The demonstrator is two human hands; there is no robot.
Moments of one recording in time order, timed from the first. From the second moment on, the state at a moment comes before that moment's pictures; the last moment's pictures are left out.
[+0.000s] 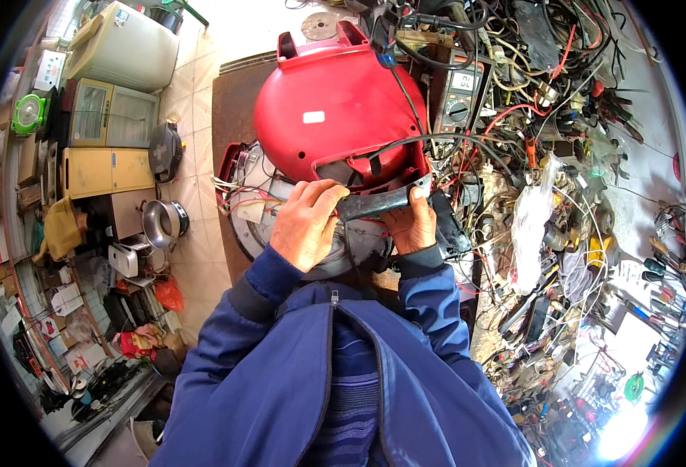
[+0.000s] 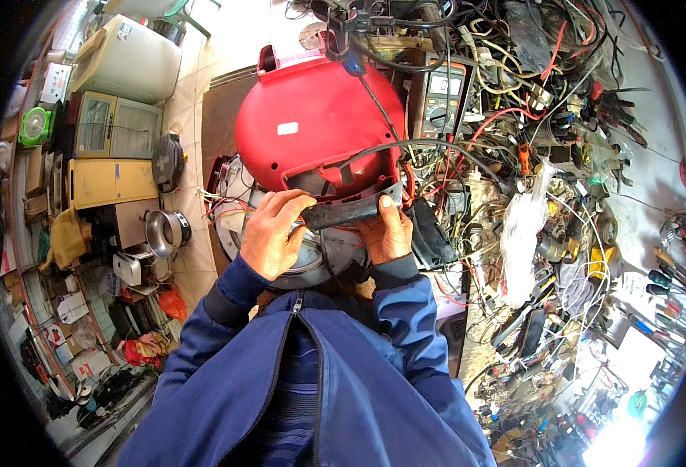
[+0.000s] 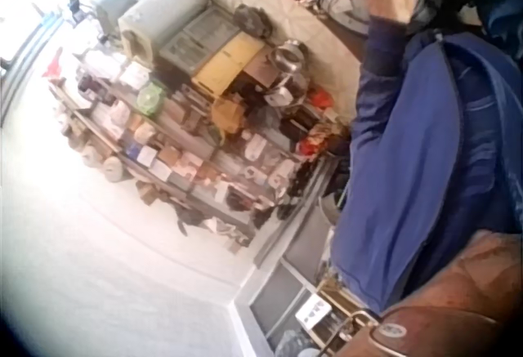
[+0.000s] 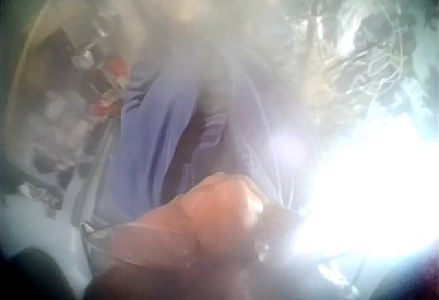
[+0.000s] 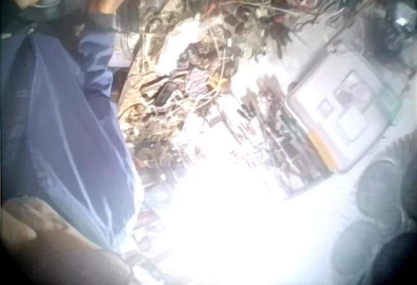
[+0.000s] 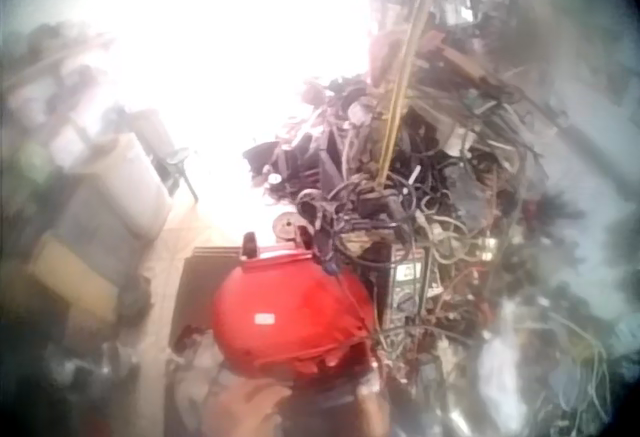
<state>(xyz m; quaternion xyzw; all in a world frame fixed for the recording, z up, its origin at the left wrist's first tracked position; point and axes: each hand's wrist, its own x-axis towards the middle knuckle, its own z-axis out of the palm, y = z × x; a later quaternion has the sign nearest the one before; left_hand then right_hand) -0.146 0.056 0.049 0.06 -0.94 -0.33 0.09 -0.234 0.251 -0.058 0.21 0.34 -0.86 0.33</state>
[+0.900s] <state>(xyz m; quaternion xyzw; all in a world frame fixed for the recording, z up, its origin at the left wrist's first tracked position) -0.151 0.101 -0.006 0.49 -0.41 -0.76 0.07 -0.241 0.255 -0.038 0.19 0.44 -0.80 0.37</state>
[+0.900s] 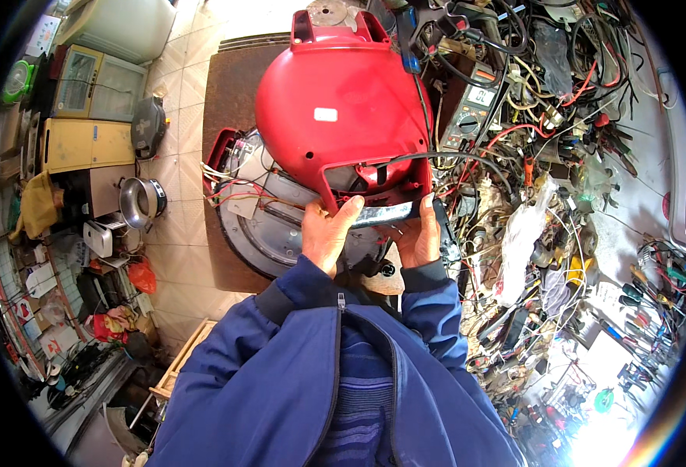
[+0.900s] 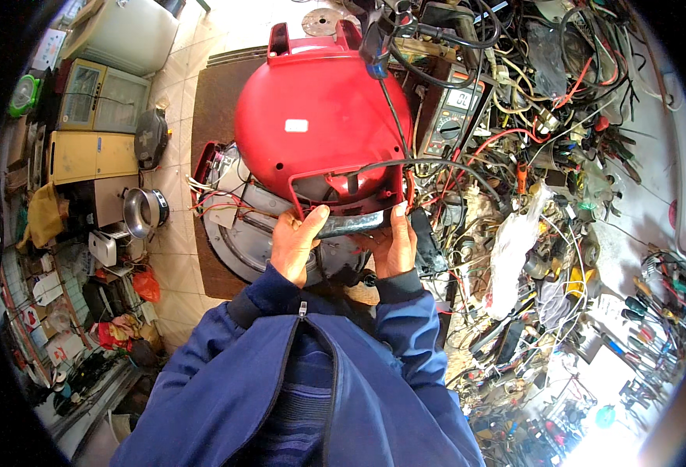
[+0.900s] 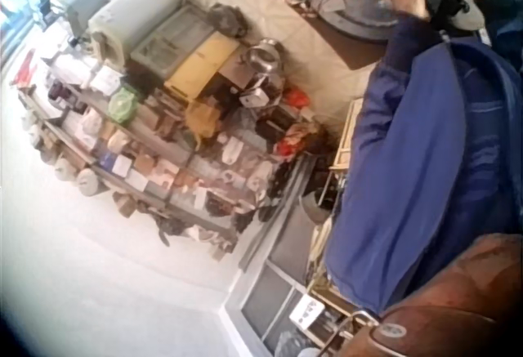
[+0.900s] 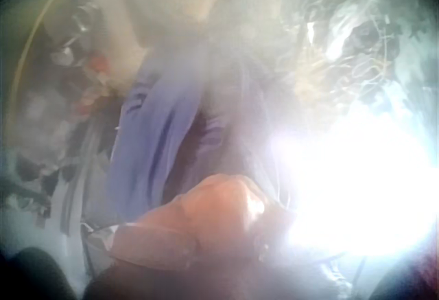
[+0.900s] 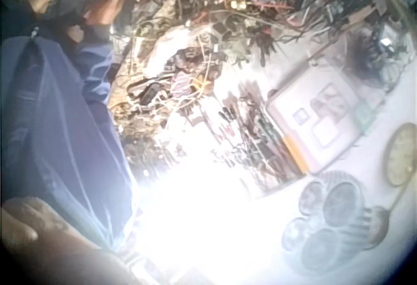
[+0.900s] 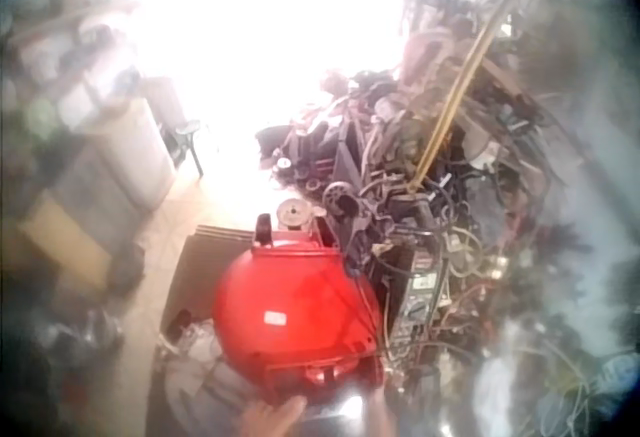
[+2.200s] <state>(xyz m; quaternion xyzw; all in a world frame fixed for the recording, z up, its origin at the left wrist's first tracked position) -0.142 0.084 -0.007 0.41 -0.45 -0.79 0.03 -0.252 0.279 -0.067 0.18 0.49 -0.76 0.39</state>
